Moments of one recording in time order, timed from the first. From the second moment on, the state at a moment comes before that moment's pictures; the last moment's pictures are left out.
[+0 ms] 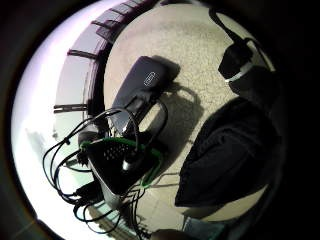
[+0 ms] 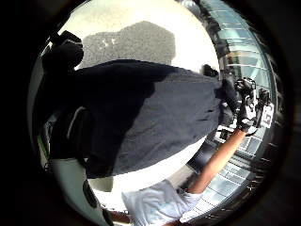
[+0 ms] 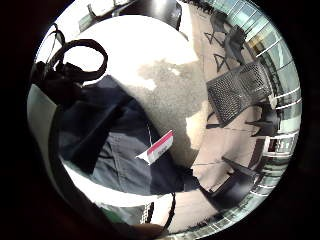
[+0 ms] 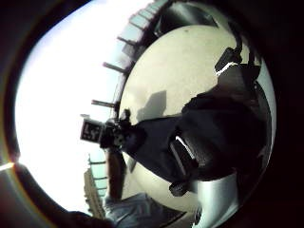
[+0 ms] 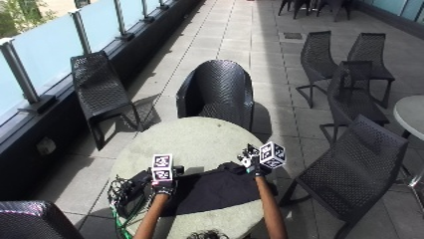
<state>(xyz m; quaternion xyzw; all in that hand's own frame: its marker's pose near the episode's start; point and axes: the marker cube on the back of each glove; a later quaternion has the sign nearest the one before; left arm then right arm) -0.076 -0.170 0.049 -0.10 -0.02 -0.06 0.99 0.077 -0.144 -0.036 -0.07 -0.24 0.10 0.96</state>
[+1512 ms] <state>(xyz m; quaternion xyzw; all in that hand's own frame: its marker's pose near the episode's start) -0.102 -0.111 -0.032 0.08 0.10 -0.05 0.99 -0.086 -0.143 -0.028 0.14 -0.32 0.05 0.94</state>
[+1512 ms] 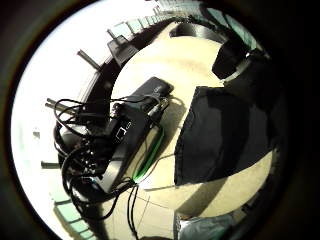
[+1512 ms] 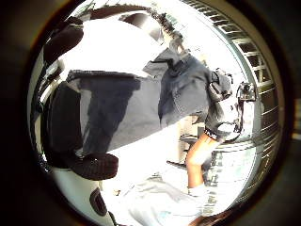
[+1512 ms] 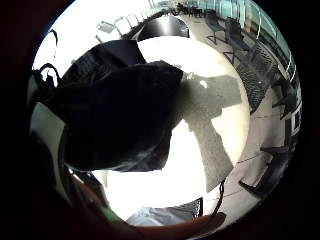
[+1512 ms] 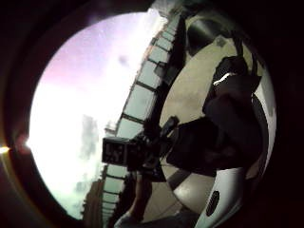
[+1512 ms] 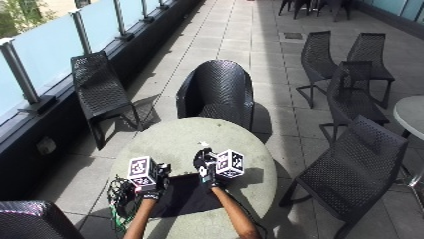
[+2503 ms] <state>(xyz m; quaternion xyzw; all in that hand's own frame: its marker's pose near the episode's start) -0.127 -0.083 -0.043 0.10 0.06 -0.07 0.99 -0.125 -0.107 0.040 -0.22 0.06 -0.23 0.95</state>
